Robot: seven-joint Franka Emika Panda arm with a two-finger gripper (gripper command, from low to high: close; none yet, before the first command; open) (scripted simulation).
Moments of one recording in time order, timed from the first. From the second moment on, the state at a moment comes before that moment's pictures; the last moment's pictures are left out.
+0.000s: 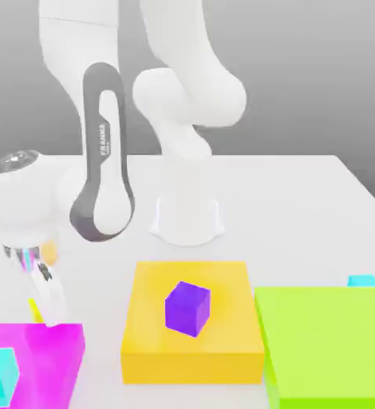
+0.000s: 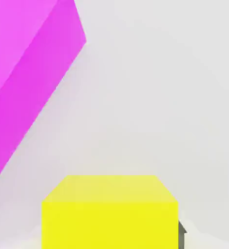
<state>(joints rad) -0.49 0.34 -0.13 -2.66 0.27 2.99 0.90</state>
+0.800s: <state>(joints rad) 0.00 -0.23 0.00 -2.73 0.01 2.50 0.34</state>
